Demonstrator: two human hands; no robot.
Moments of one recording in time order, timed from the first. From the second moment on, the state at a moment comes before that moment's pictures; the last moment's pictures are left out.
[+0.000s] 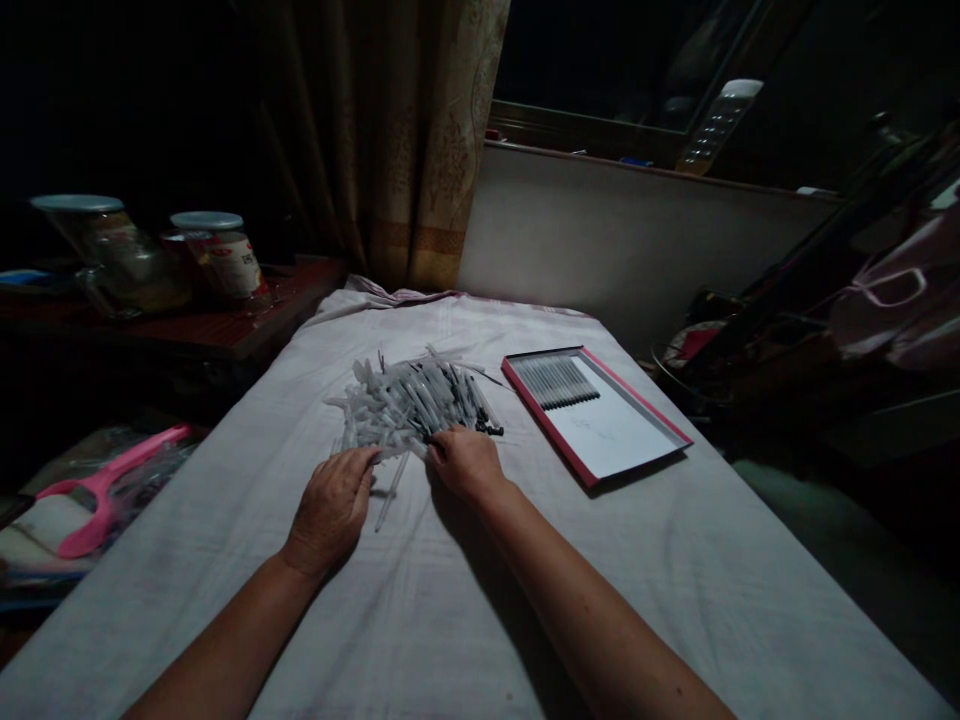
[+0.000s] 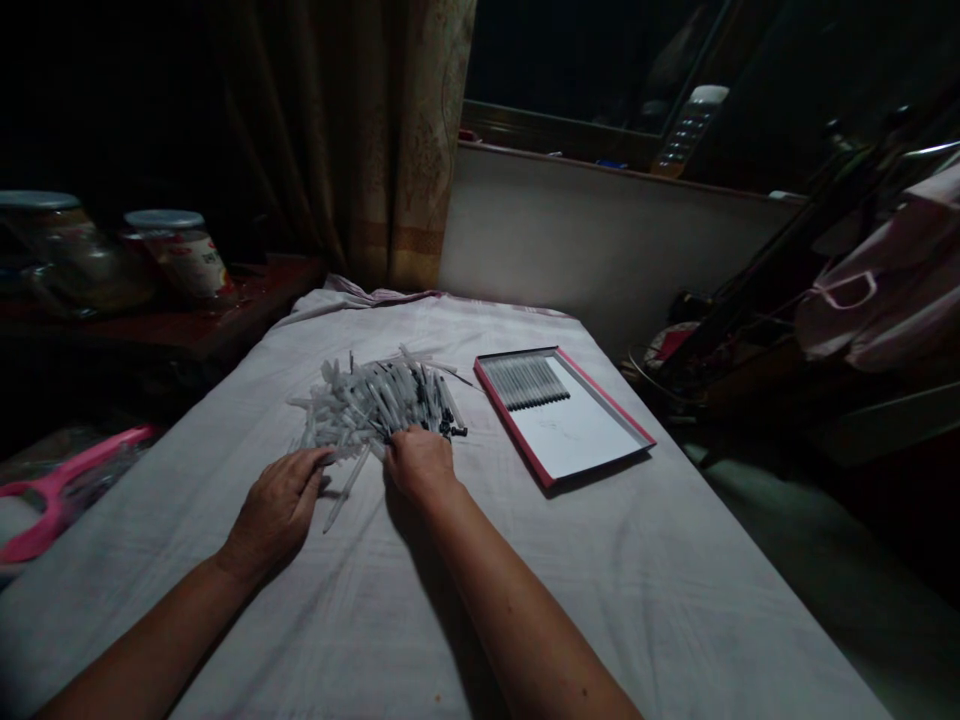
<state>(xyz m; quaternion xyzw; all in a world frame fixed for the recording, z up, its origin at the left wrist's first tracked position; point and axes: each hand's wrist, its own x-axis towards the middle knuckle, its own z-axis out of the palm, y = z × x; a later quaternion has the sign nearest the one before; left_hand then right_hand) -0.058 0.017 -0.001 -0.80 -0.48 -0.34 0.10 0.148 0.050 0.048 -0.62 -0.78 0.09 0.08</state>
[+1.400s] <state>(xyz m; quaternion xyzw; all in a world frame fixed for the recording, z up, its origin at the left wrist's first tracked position) -0.028 0.000 0.012 -0.85 -0.39 -0.35 -0.04 0.162 -0.009 0.030 -0.47 -0.44 0.50 0.58</state>
